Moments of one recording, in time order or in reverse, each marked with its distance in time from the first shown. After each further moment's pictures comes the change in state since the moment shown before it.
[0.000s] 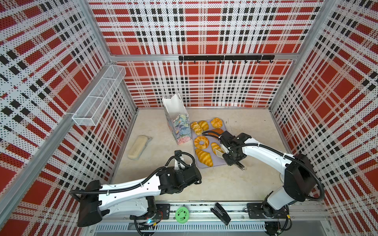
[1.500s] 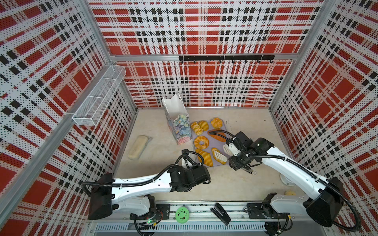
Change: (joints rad) left arm -0.039 0.155 0.112 -0.010 0.011 -0.088; right arm 0.017 -0.304 -0.074 -0.052 -0.141 -0.038
